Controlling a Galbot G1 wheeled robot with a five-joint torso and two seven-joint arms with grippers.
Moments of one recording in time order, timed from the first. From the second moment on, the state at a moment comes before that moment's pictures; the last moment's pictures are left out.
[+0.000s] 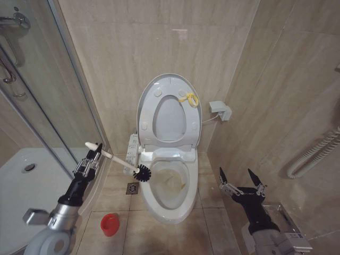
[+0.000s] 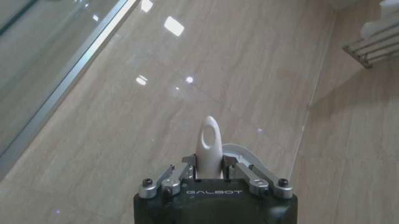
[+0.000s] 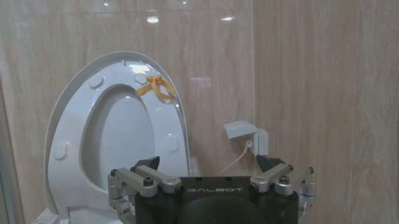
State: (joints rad) left arm 1.43 -1.08 -0.66 -2.03 -1.06 -0.29 0.41; right arm -1.84 1.48 0.61 2.50 0.19 -0.05 0.08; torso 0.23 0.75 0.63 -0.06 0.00
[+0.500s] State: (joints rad) left arm 1.19 -1.02 -0.45 -1.76 -1.09 -0.30 0.46; right arm -1.84 1.48 0.61 2.50 0.19 -0.05 0.08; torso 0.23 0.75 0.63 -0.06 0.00
